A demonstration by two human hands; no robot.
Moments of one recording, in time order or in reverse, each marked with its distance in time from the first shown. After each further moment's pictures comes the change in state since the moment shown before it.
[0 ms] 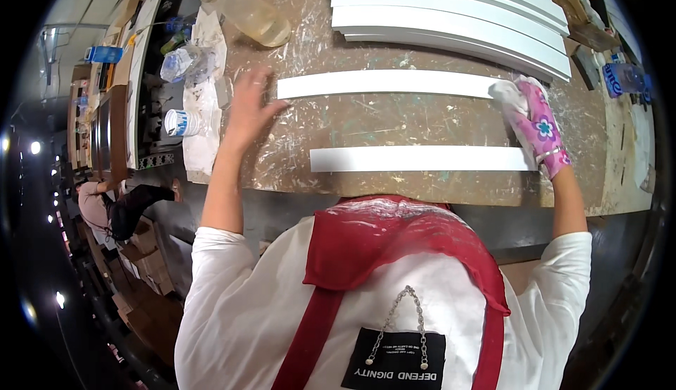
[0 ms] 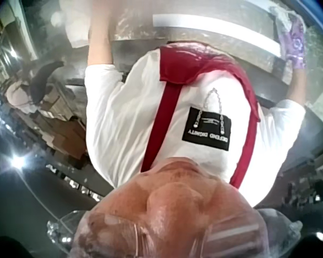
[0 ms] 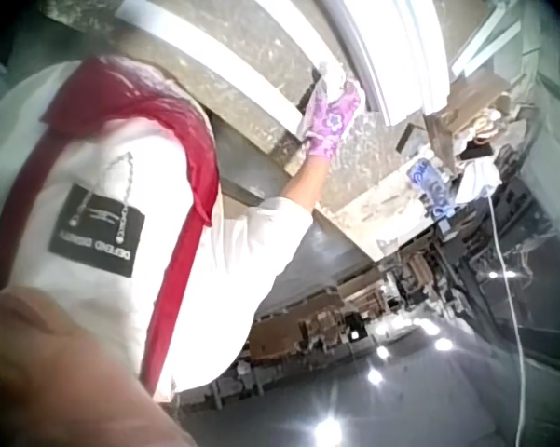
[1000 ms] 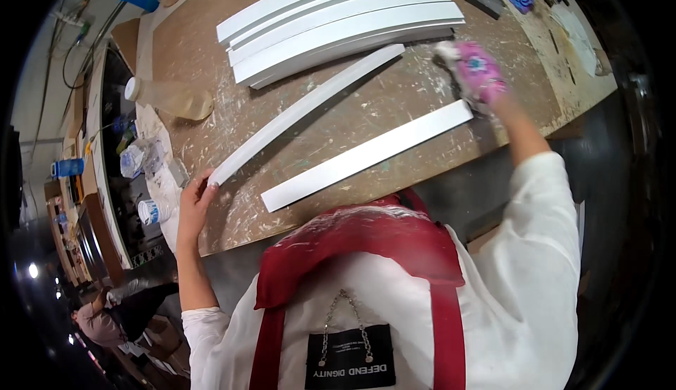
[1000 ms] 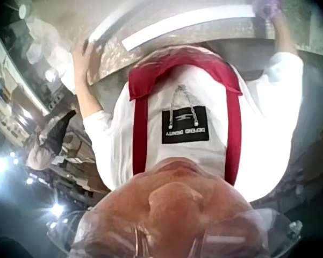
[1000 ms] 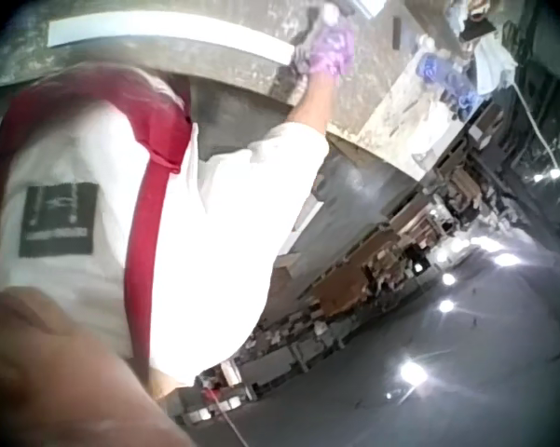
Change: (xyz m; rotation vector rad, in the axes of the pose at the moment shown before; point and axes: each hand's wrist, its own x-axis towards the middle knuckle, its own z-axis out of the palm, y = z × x) left_hand -0.028 0.004 -0.045 -0.647 -0.457 -0.371; right_hand -0.025 0.082 -0.007 -0.376 0.519 0.037
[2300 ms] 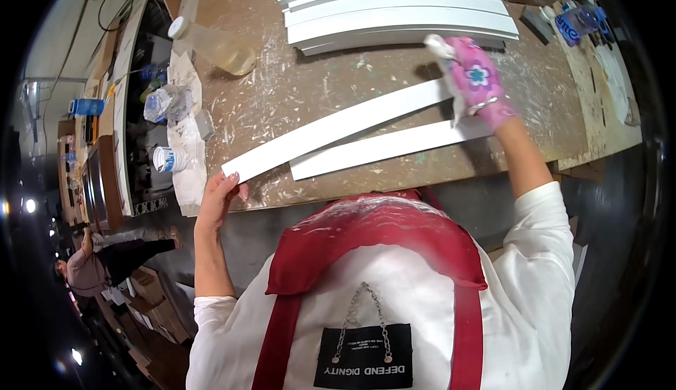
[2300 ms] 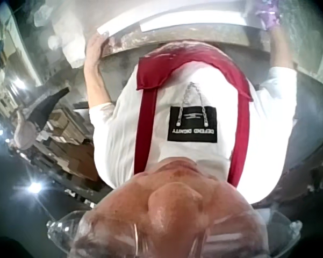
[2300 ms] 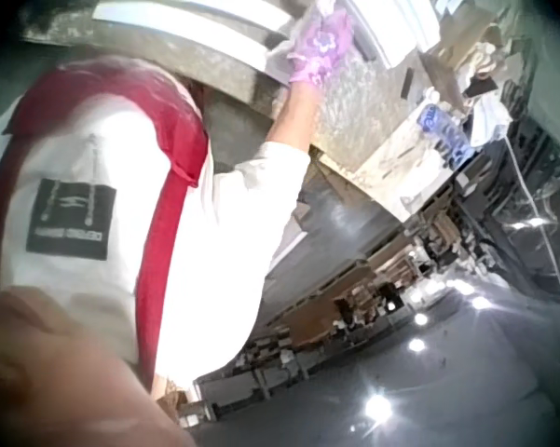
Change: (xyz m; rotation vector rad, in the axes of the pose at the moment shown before) left_hand -0.071 -0.013 0.007 -0.600 -0.090 -0.212; right_hand 0.031 -0.137 -0.001 0.256 -0.047 -0.209
